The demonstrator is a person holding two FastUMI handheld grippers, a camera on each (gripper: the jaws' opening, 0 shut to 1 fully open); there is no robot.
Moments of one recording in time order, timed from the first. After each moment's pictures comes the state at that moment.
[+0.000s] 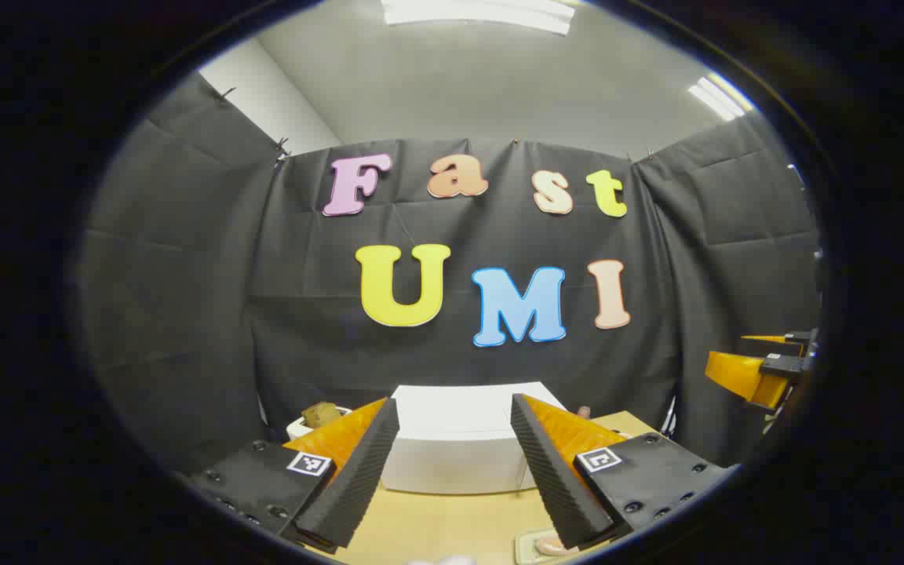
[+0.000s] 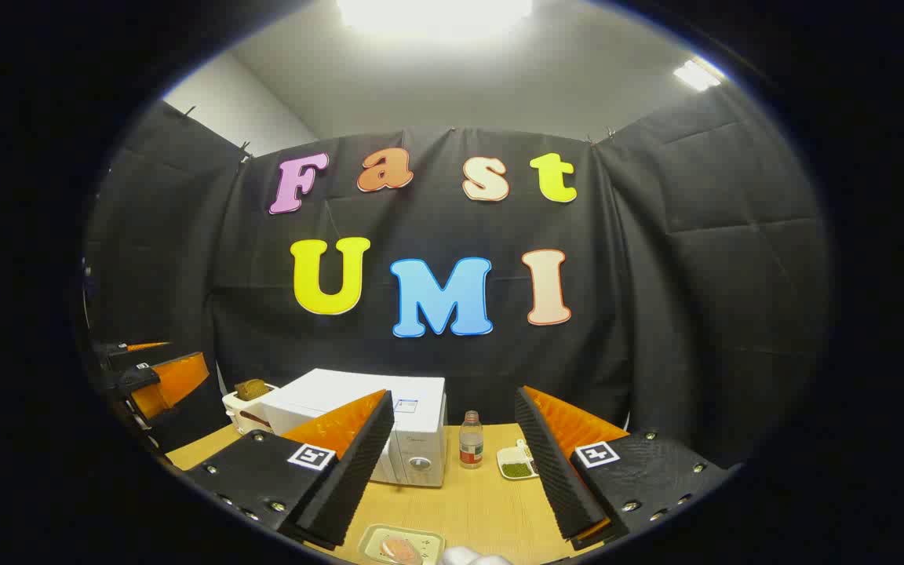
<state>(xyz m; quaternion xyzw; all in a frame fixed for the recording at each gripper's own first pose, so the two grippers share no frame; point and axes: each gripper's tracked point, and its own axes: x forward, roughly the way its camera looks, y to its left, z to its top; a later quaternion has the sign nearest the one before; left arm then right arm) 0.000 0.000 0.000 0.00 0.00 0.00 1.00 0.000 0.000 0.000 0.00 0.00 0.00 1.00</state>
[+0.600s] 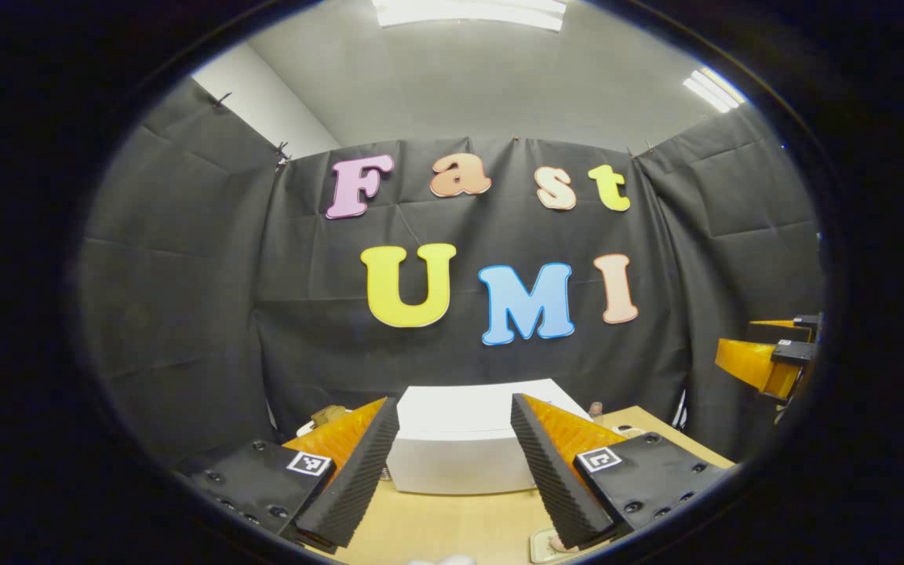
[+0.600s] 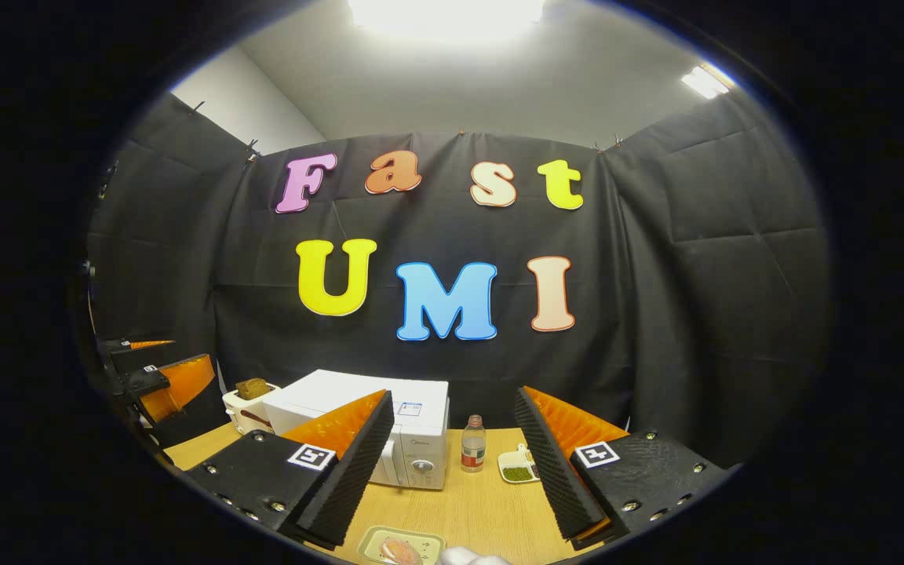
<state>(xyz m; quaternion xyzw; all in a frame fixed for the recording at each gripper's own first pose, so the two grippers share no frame) 0.006 0.011 -0.006 0.01 0.00 0.01 1.00 -0.001 0.013 0.003 -0.01 -0.01 0.00 1.00</state>
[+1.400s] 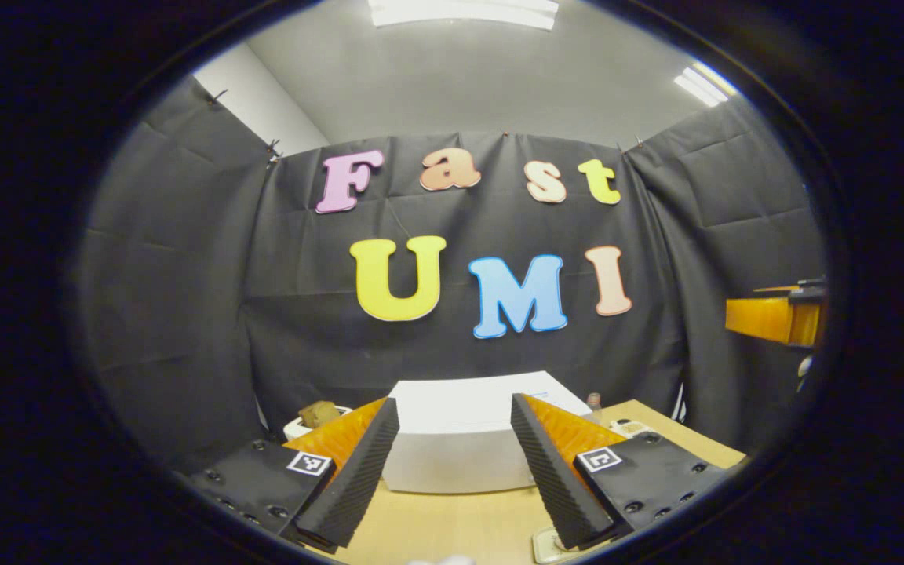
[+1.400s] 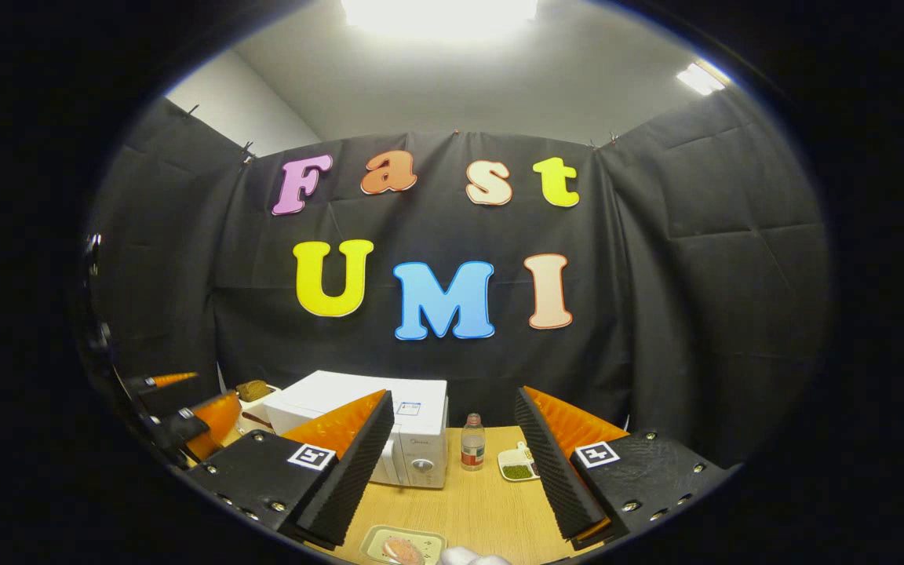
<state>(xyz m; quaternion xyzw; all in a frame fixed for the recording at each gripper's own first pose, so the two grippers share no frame) 0.029 -0.019 -0.066 0.02 0.00 -0.02 1.00 -0.003 0.000 0.009 0.00 0.00 -0.01 1.00</state>
